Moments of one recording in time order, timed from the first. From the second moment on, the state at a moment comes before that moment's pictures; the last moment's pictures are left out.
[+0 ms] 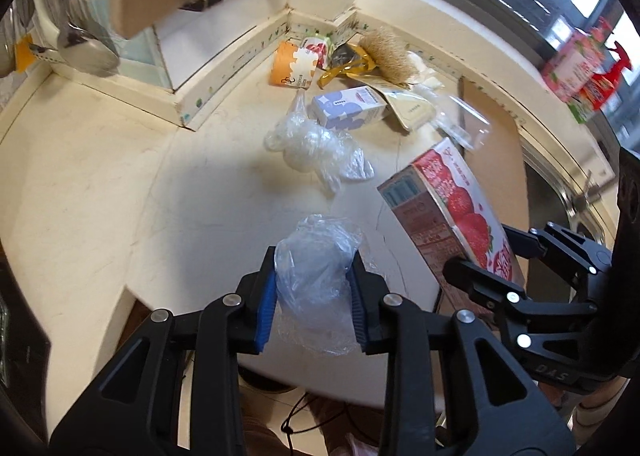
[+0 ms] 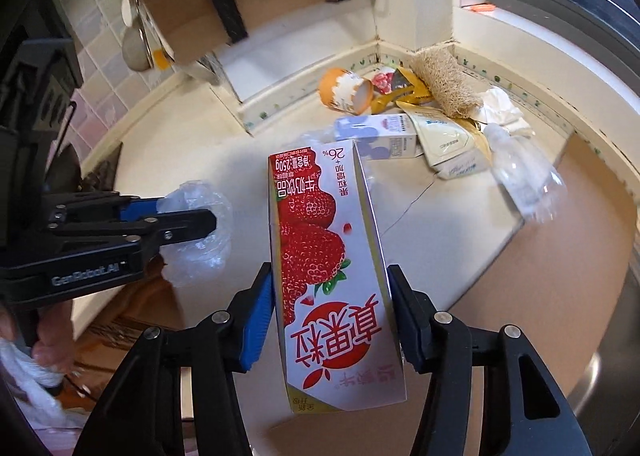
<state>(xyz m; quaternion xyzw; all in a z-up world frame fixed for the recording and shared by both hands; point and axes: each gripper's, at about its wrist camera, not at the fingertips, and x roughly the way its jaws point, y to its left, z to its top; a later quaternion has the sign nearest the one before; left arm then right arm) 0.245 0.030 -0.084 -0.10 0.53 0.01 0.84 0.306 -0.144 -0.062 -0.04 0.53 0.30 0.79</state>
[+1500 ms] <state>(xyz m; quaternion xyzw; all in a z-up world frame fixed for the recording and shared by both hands) 0.008 0.079 -0.337 0.02 0.63 -0.10 0.77 -0.083 -0.103 -0.323 0.20 0.70 0.07 0.68</state>
